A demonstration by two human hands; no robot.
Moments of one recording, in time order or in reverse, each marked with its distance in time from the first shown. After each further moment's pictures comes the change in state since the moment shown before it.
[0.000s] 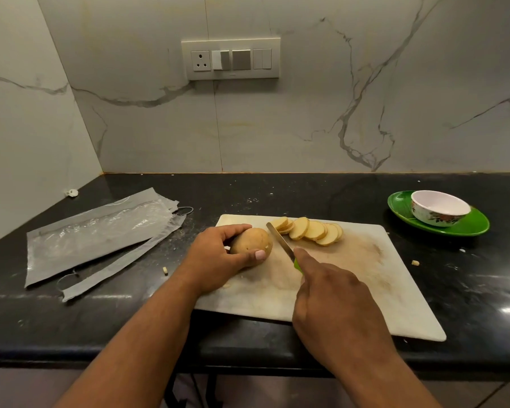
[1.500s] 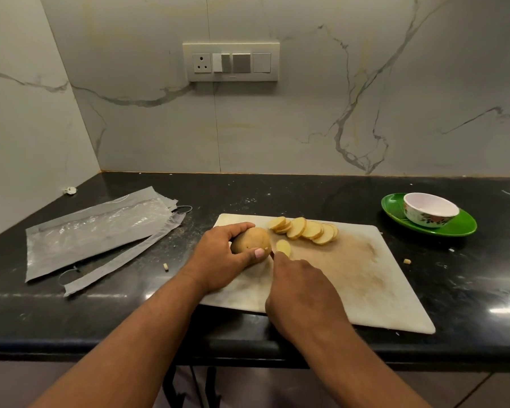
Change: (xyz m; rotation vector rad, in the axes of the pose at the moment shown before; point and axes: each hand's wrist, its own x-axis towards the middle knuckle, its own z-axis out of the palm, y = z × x) left_hand 0.000 -0.002 0.006 0.052 0.019 0.083; right_hand 0.017 -0.027 0.016 -0.149 -0.206 0.044
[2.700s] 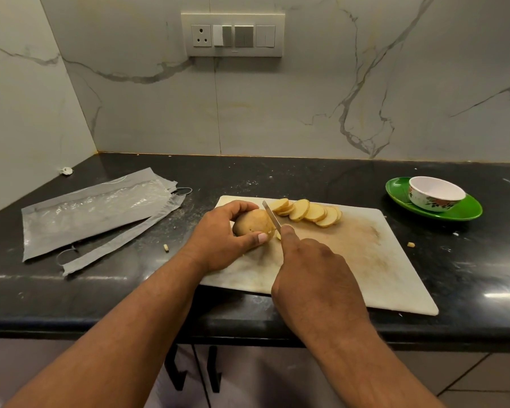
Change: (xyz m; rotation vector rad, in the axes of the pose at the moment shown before) left_hand 0.003 -0.007 0.001 -0.003 -0.007 0.024; right_hand -0.017 0.000 -0.008 0.013 0.102 -0.016
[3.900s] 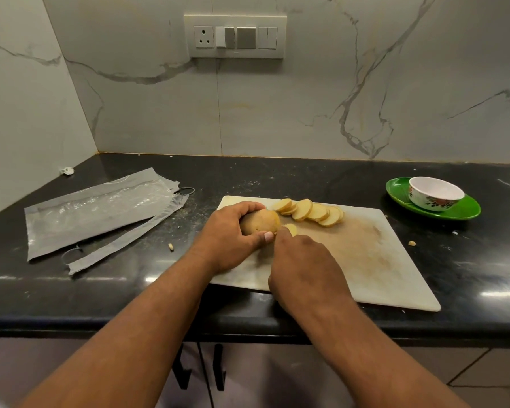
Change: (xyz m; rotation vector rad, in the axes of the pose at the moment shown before) left_hand -0.001 0.004 0.004 0.010 0.027 0.045; right_hand 0.017 -0.010 0.012 -0.036 -0.018 0.010
